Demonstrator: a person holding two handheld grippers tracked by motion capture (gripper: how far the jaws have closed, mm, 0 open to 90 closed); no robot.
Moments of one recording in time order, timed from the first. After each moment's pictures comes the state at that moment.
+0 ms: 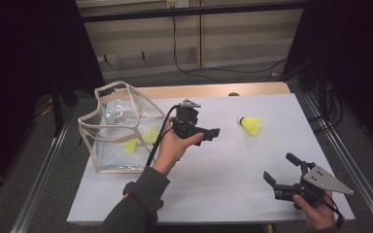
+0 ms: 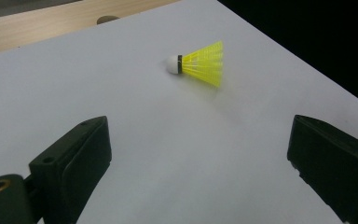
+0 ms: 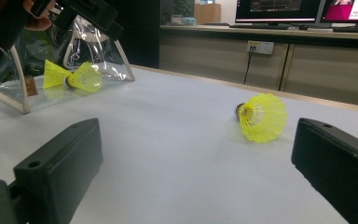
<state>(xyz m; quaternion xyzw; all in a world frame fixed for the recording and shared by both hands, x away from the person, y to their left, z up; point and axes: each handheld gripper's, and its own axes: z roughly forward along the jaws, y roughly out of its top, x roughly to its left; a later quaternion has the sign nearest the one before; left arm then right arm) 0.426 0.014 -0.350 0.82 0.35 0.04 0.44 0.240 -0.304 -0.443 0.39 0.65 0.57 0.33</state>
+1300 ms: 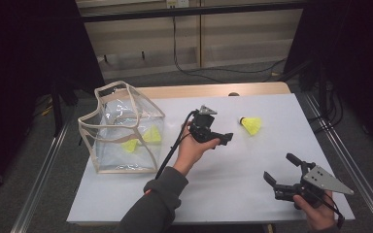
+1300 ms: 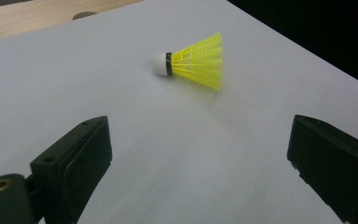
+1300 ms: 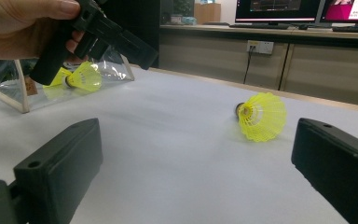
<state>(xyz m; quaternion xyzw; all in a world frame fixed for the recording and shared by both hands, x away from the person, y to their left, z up) 0.435 -0.029 -0.391 0.83 0.33 0.05 0.45 0.240 -0.304 -0.443 0.39 0.65 0.57 0.33</state>
